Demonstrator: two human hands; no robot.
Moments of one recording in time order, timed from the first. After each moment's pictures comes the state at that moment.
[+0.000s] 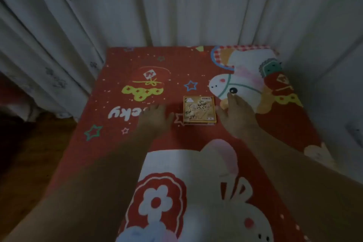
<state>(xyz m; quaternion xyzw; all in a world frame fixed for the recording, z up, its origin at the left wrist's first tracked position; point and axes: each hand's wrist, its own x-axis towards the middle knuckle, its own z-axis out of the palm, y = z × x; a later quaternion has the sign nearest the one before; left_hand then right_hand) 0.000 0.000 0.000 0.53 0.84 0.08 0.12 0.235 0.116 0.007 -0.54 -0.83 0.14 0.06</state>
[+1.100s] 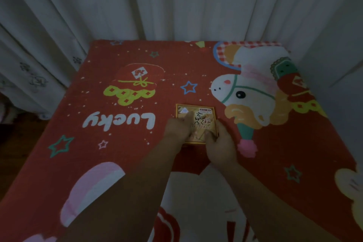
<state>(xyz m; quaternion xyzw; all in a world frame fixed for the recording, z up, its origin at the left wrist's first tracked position) 0.054 0.093 -0.075 0.22 0.80 0.39 0.40 0.189 0.104 -0.101 -0.57 -0.67 0.39 0.26</state>
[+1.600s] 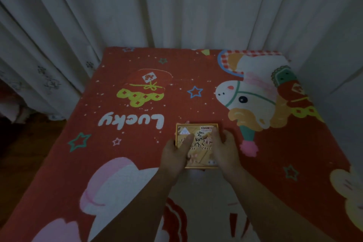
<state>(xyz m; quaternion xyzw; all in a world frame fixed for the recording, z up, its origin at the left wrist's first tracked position) 0.070 -0.006 -0.070 0.21 0.70 0.53 0.42 0.184 0.078 -0.080 -0.62 -0.54 0.48 0.28</state>
